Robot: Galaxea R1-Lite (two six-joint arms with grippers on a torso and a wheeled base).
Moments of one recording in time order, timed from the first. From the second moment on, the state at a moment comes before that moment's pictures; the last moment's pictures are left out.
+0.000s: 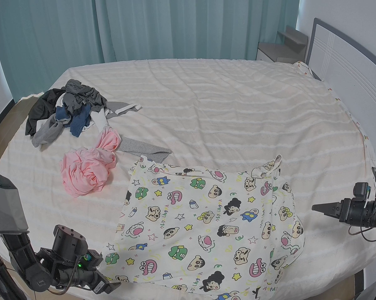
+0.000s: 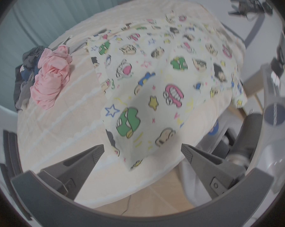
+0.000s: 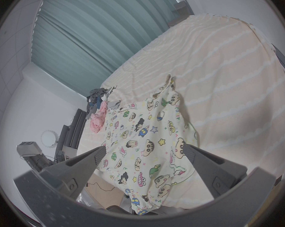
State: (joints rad) left arm -0.37 1.93 -0.02 -0.88 0.04 0.31; right arm -0.15 1.52 -0.29 -0.57 0.64 0.28
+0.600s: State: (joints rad) left arm -0.39 1.68 -0.02 -0.99 0.00 -0.20; right arm -0.19 1.99 -0.58 -0.56 0.54 0.22
